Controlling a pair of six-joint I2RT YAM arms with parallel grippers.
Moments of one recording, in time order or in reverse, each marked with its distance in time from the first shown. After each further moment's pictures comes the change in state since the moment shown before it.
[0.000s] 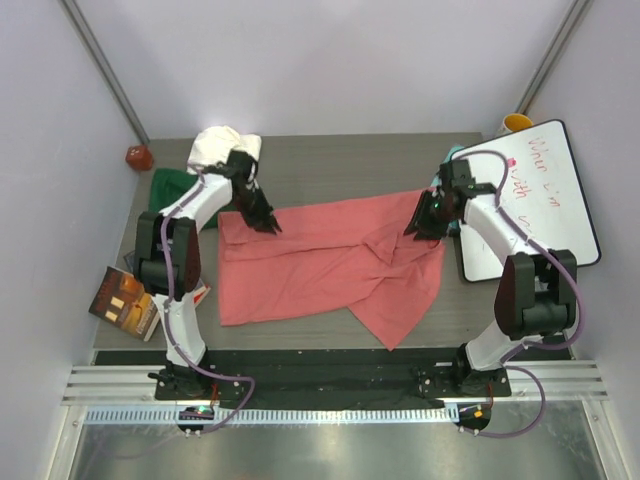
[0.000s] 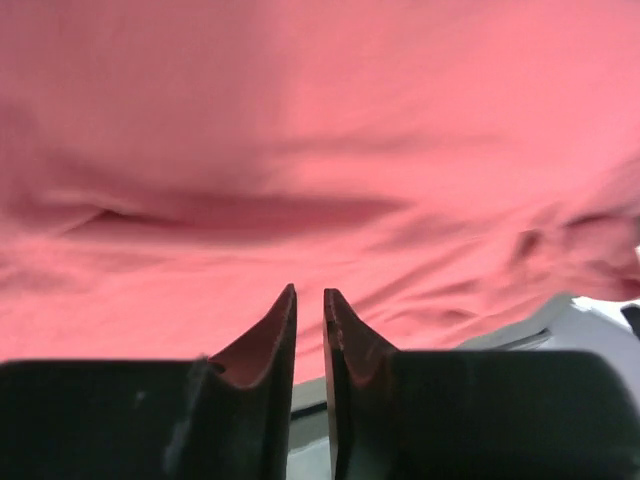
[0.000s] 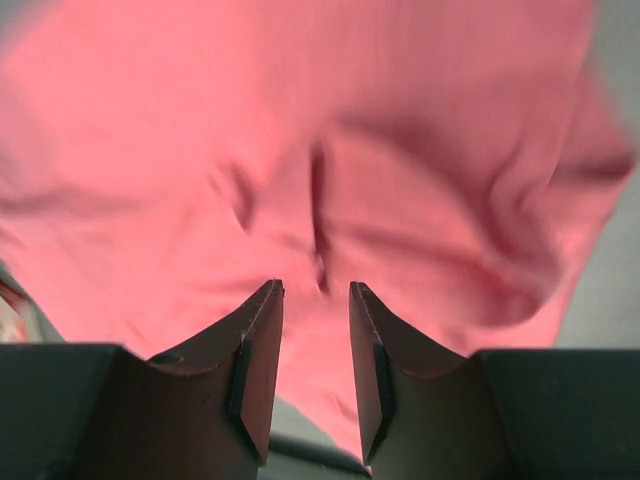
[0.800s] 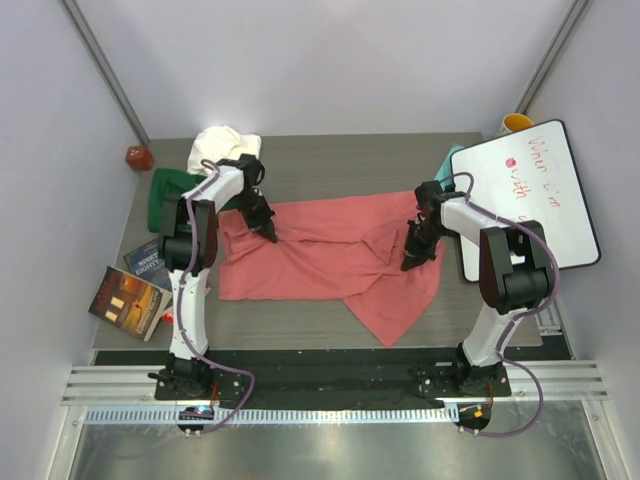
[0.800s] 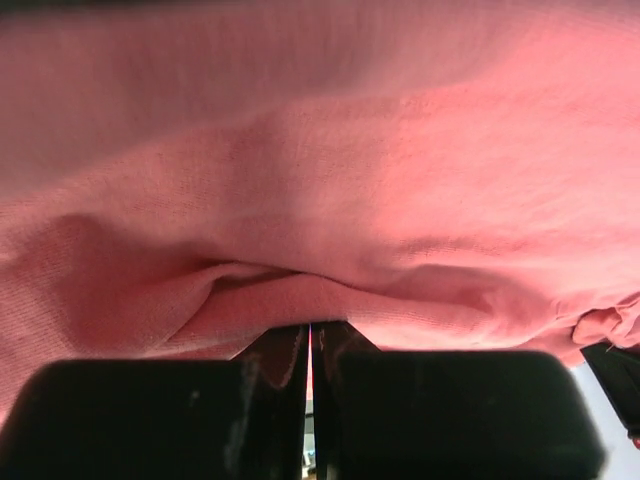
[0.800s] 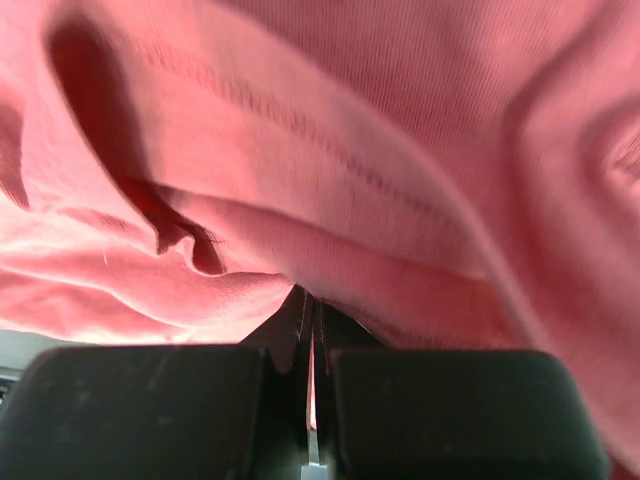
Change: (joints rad) left arm -0.006 0.289 0.175 -0.215 -0.045 0.060; right arm 0.102 0.172 -0.110 -0.092 0.048 -0.024
